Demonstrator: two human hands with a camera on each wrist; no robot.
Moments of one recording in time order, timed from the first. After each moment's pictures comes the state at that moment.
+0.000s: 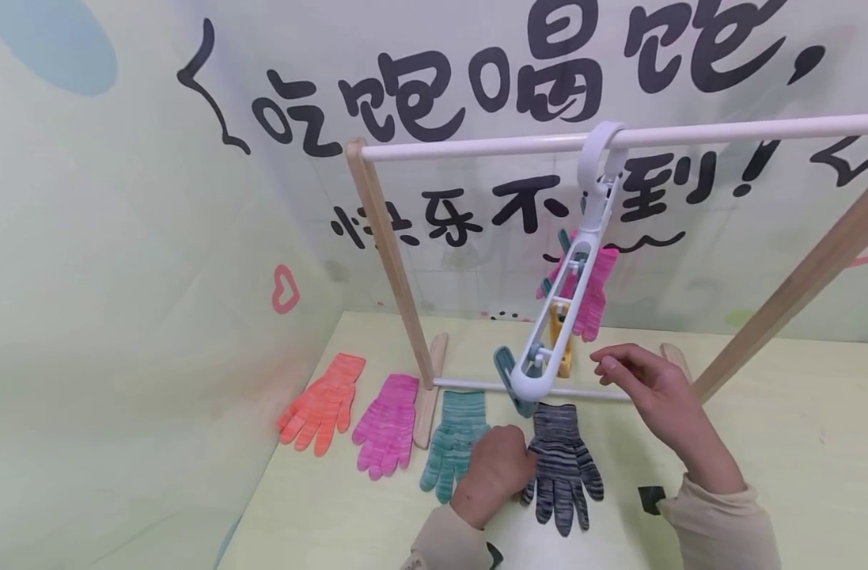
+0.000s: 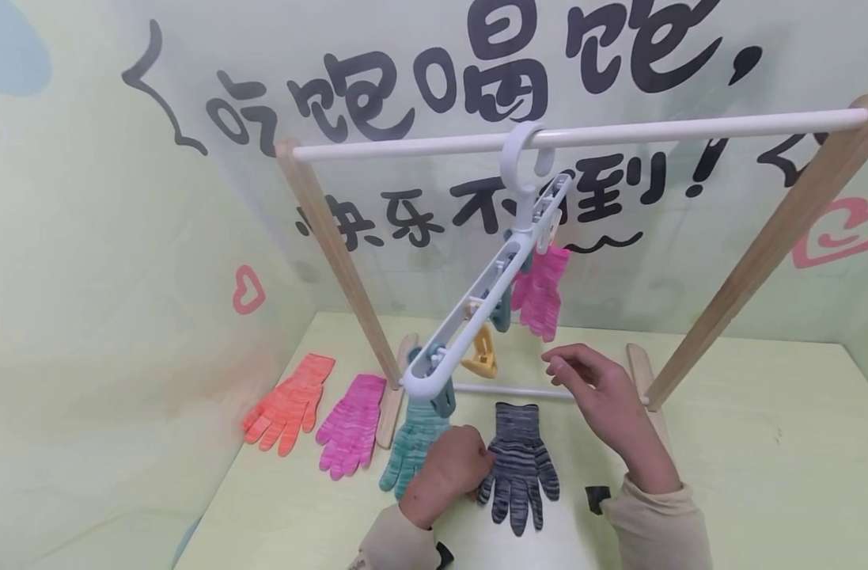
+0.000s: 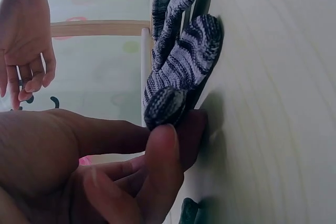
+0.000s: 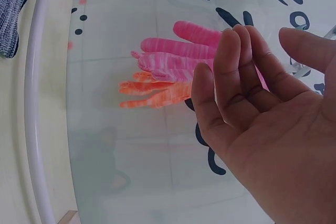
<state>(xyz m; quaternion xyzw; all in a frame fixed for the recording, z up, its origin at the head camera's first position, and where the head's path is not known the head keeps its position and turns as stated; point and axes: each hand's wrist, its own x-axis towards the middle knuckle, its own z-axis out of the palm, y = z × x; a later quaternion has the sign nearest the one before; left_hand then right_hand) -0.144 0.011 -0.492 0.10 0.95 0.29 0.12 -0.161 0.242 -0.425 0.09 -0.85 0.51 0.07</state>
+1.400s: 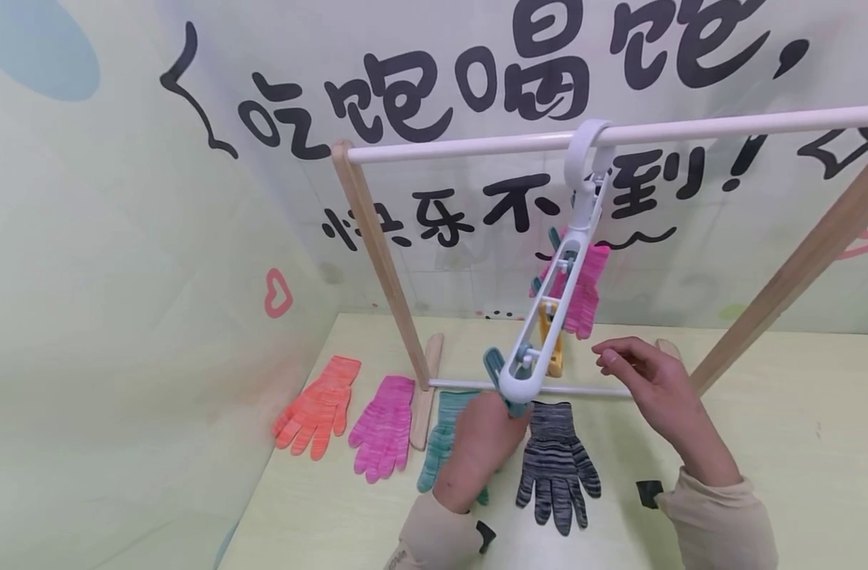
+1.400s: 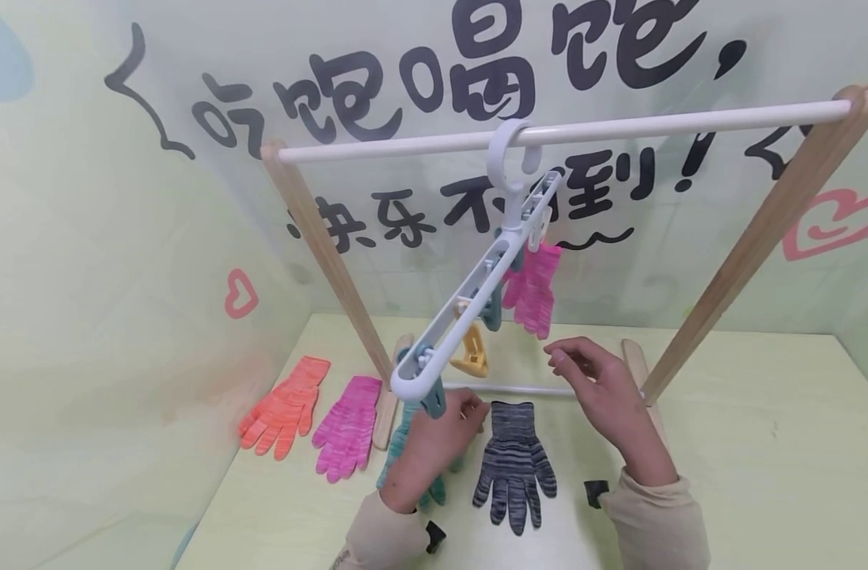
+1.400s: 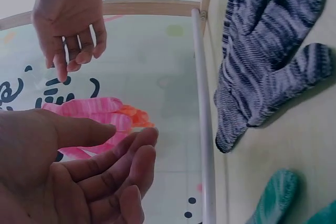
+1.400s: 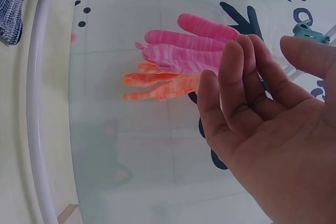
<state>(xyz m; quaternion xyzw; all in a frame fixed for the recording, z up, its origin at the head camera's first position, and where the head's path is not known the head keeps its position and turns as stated) -0.168 0.008 -0.462 0.09 0.95 0.31 0.01 -0.163 0.248 -0.427 0.08 -0.85 0.50 0.10</state>
